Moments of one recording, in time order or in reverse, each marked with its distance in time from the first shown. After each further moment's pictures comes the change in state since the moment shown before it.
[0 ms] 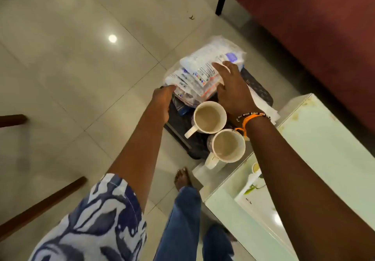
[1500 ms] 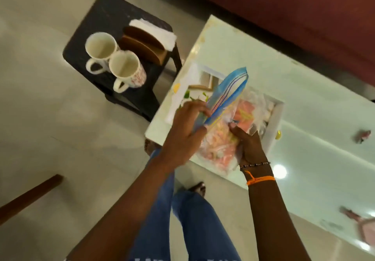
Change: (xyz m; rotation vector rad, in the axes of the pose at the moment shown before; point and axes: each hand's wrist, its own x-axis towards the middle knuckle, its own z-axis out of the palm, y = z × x) left_hand -0.292 -0.277 0.097 0.702 -0.663 0.952; right_hand -0.424 0.174 -0.002 1.629 0.531 0.604
